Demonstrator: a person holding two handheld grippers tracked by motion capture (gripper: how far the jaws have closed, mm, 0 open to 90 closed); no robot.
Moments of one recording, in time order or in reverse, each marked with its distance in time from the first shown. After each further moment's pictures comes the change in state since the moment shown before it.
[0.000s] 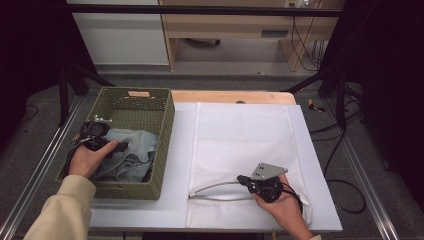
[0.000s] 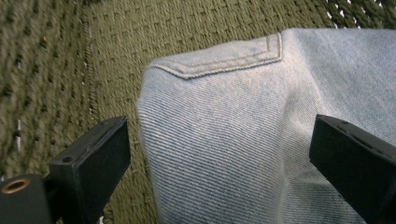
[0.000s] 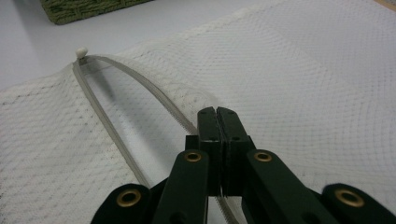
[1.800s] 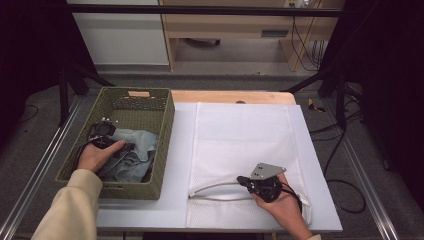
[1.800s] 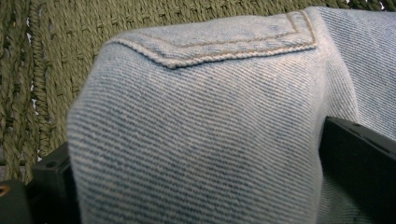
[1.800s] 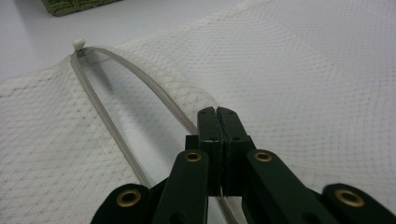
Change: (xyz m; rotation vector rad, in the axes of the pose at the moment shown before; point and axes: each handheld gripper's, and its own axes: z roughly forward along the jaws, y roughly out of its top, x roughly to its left) left arm 0.006 -0.001 0.038 0.066 -0.086 -0.074; right arm -0.001 -0.001 0.004 0.023 0.009 -0.006
